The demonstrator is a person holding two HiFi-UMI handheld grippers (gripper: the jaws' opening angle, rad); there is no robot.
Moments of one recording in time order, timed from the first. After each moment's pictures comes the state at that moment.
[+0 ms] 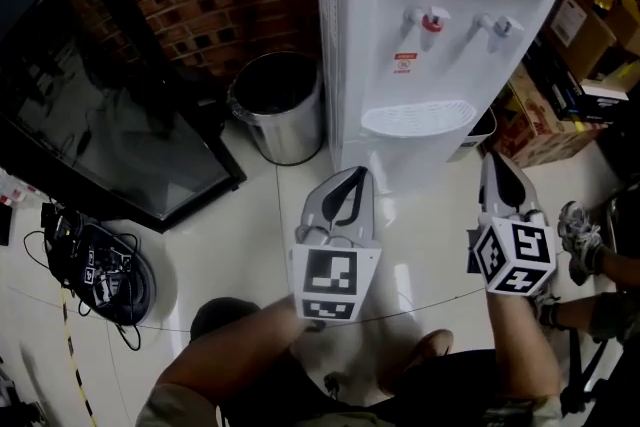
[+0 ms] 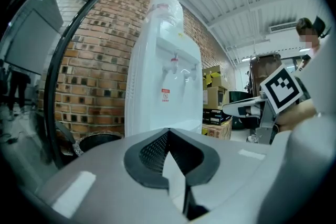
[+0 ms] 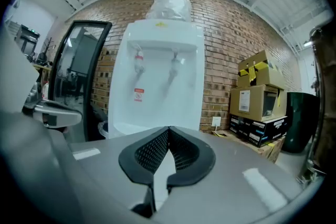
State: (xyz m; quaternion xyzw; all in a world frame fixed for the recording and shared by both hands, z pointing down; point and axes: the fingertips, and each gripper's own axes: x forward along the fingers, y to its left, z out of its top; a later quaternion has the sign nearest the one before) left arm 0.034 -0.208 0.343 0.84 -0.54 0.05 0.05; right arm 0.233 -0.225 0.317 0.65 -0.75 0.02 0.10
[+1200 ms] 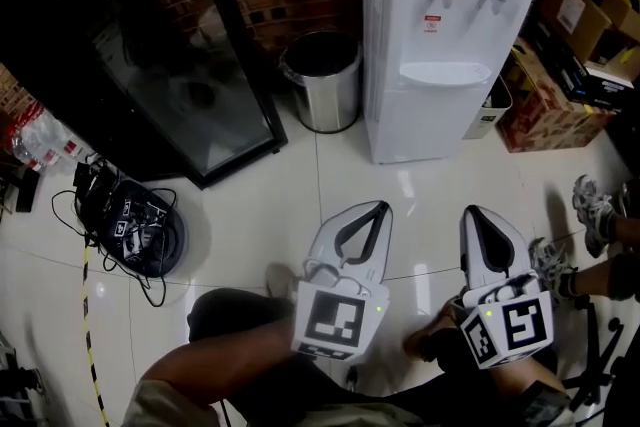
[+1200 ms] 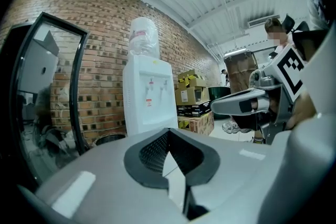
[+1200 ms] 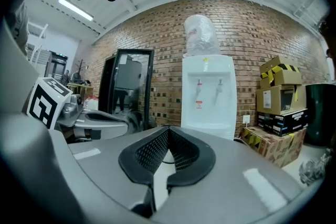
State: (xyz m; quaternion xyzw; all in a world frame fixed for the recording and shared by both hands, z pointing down) left arm 0.001 -0.003 0.307 0.86 -0.50 0.08 -0.01; right arm 0.107 0.009 0.287 0.52 -0.85 0.03 0.08
